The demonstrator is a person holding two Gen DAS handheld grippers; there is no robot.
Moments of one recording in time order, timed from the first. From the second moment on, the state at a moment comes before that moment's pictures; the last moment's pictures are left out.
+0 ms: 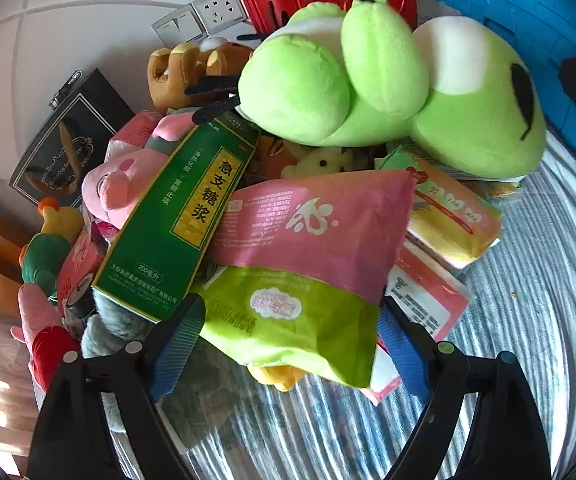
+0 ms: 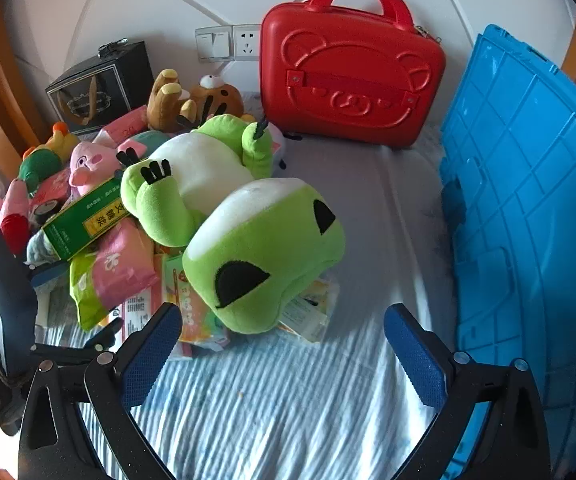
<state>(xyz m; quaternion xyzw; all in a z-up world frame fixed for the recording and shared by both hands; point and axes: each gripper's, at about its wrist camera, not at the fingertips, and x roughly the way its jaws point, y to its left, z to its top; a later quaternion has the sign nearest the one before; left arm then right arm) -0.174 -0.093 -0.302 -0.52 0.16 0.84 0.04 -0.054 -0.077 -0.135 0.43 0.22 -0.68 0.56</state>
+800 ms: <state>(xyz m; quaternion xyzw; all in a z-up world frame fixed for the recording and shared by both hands) -0.157 -0.117 -0.261 -0.45 0.10 0.88 0.09 -0.056 -0.133 -0.166 0.46 0.21 -0.65 0.57</state>
